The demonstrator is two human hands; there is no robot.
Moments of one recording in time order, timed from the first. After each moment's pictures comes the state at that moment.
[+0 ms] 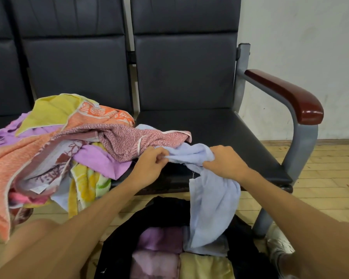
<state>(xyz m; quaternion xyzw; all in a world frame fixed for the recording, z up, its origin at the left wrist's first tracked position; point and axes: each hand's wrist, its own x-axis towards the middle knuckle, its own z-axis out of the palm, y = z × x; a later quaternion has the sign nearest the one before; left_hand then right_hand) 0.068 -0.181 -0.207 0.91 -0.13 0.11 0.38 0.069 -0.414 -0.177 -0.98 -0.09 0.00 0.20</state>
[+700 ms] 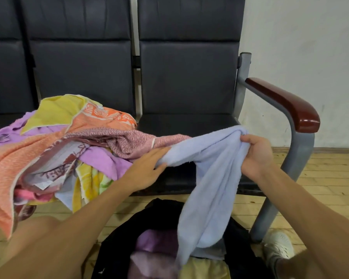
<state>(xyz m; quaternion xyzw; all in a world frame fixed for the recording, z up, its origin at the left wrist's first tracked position) 0.072 -0.156 -0.215 0.94 -0.21 0.09 0.27 0.048 -0.443 -0.140 -0.46 0.10 0.02 0.88</state>
